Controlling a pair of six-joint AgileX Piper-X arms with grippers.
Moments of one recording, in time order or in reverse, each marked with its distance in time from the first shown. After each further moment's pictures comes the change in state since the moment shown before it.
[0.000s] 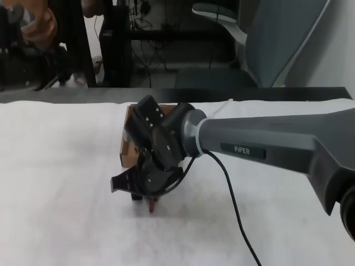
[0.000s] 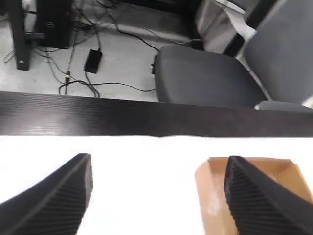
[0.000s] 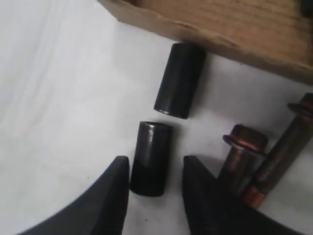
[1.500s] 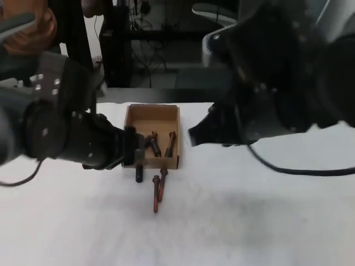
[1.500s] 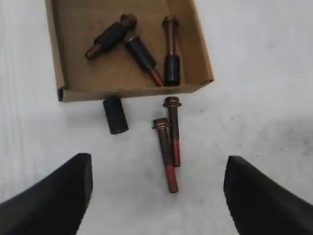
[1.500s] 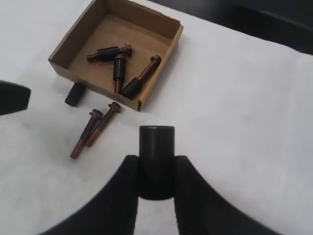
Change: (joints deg) left arm -25.2 -11.9 13.2 18.6 -10.2 -10.7; right arm -3.4 -48.5 25.1 7.6 17.4 -15.9
